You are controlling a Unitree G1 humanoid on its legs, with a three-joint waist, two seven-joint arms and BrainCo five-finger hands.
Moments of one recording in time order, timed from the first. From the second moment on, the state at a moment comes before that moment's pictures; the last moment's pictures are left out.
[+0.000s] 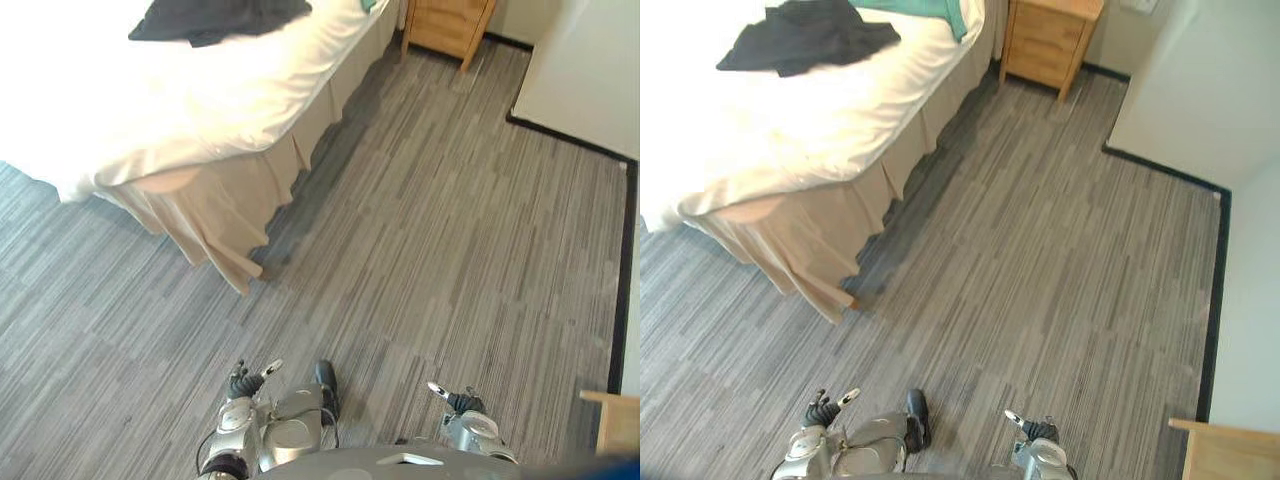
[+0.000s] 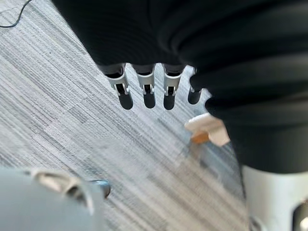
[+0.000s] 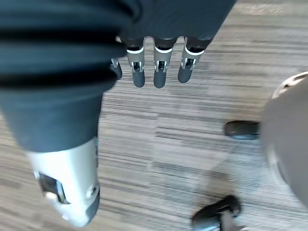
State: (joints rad) left arm 0.03 0.05 0.22 1.00 -0.10 -0.11 0.20; right arm -0.04 0.02 -0.30 1.12 0.02 -0.05 -0.23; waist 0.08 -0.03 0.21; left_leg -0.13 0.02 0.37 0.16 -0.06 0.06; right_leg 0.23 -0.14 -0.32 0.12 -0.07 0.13
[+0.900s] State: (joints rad) left arm 0.06 0.02 0.26 1.04 -0.11 -0.12 0.20; right arm -0.03 -0.04 -0.25 1.09 0.01 -0.05 -0.20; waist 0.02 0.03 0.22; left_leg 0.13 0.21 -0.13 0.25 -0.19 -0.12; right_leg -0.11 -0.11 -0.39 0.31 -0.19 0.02
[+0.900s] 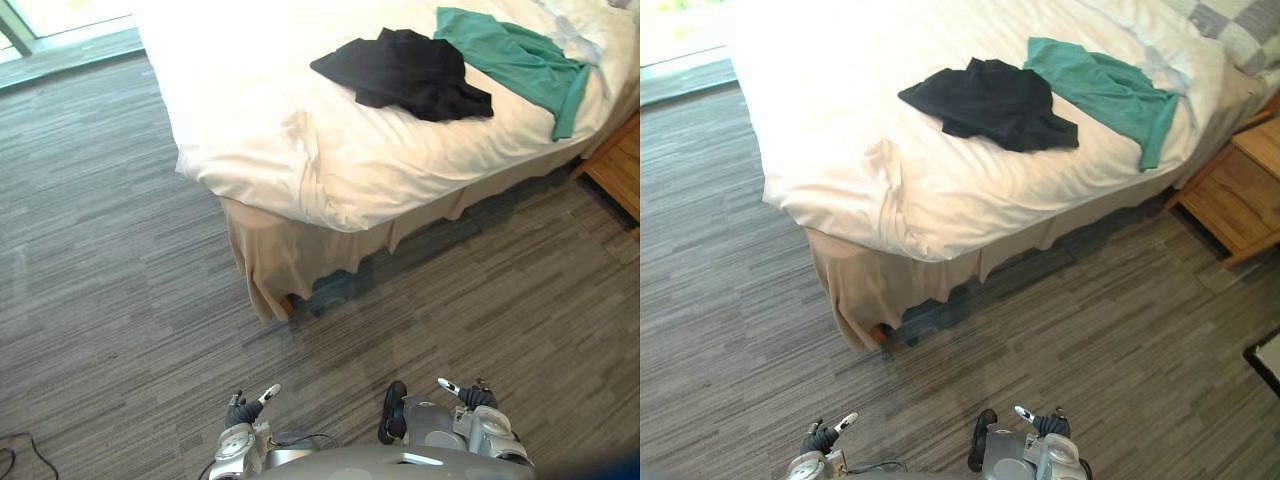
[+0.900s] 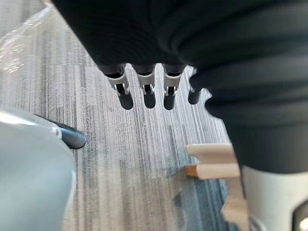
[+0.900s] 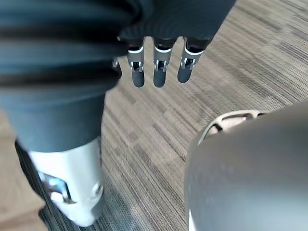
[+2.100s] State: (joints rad) left arm 0.07 0.09 0.12 1.04 -0.11 -0.12 0.16; right arm 0.01 -0.02 -0.25 1.07 -0.02 -0.05 -0.20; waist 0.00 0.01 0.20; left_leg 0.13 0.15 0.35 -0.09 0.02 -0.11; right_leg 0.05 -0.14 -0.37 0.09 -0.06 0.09
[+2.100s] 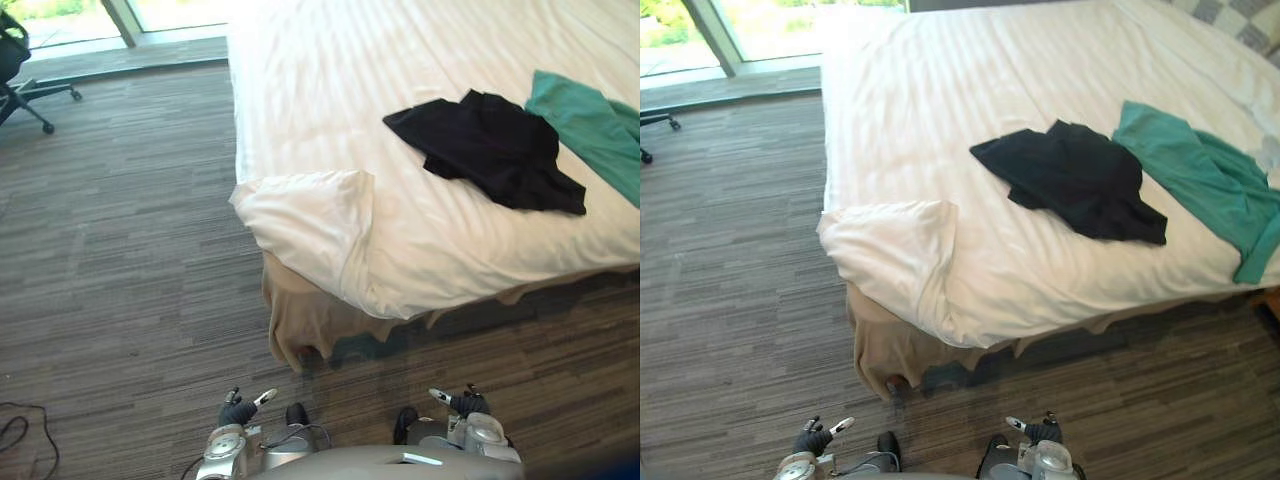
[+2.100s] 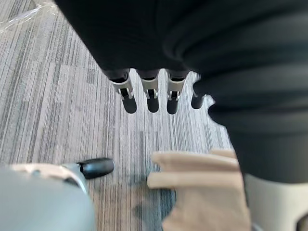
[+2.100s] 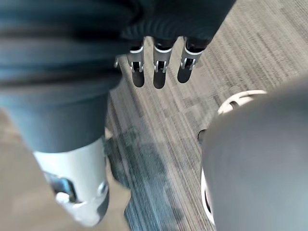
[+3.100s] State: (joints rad) left arm -0.13 0.37 0.64 0.44 -0.67 -0.34 0.45; right arm 0.05 -0.09 -0.26 1.04 0.06 -0.07 -0.22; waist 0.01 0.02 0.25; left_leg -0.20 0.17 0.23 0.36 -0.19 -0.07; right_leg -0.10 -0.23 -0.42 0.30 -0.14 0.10
